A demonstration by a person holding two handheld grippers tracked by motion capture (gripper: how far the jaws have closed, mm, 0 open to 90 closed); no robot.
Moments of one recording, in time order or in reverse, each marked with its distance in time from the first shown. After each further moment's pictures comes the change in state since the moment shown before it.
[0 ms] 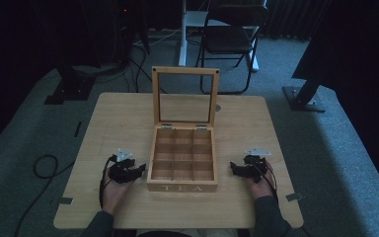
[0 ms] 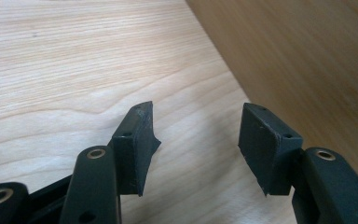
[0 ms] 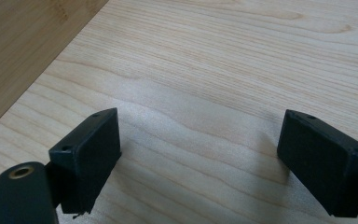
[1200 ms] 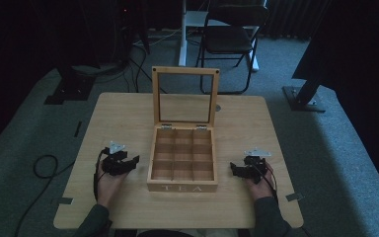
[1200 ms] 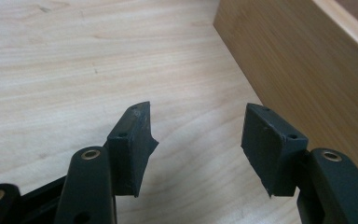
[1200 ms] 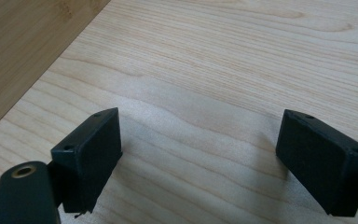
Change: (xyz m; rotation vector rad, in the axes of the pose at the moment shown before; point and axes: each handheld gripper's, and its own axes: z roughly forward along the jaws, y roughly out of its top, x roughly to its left) left arm 0.020 0.023 -0.011 -0.034 0.044 -0.024; right arm 0.002 -0.002 -0.002 -0.002 0.002 0.000
